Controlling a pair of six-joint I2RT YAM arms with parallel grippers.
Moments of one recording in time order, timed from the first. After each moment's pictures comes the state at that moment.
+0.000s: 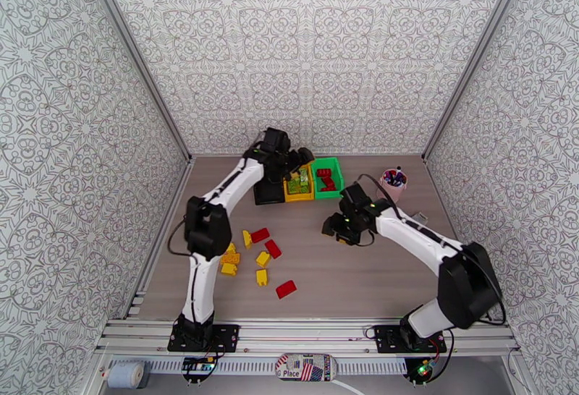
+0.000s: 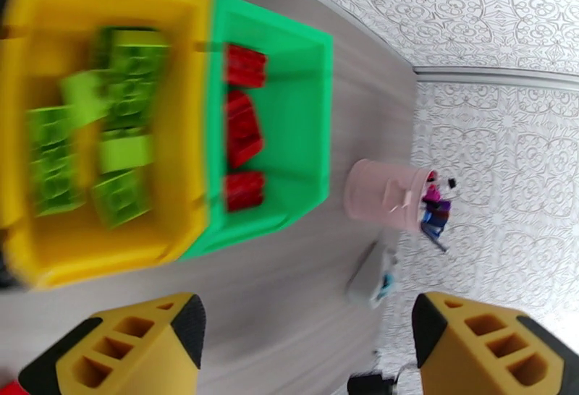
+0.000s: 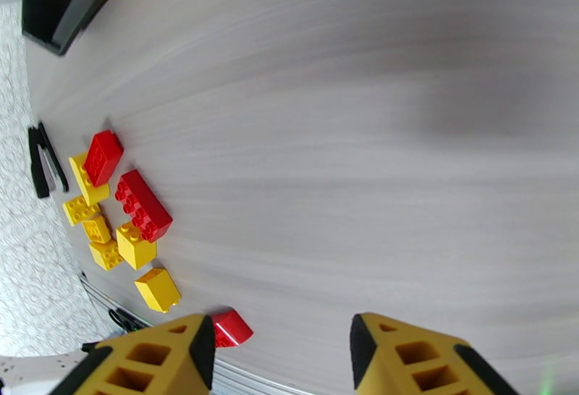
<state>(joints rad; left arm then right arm) -0.38 2.11 1.99 -0.64 0.45 -0.88 0.55 1.61 1.18 -0.75 -0.32 0.78</state>
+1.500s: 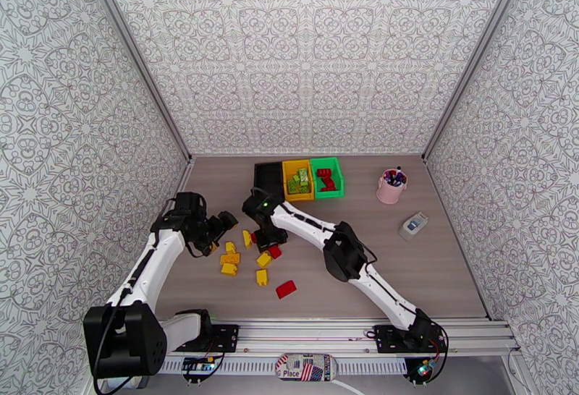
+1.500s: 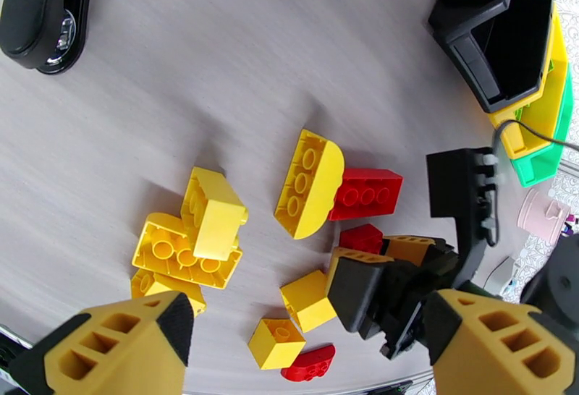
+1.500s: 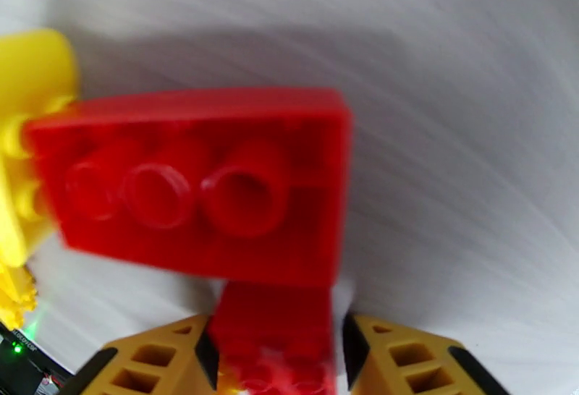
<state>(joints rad) 0.07 1.21 0.89 -0.83 0.35 -0.73 0.97 2.59 2.41 -1.31 -0.05 0.52</state>
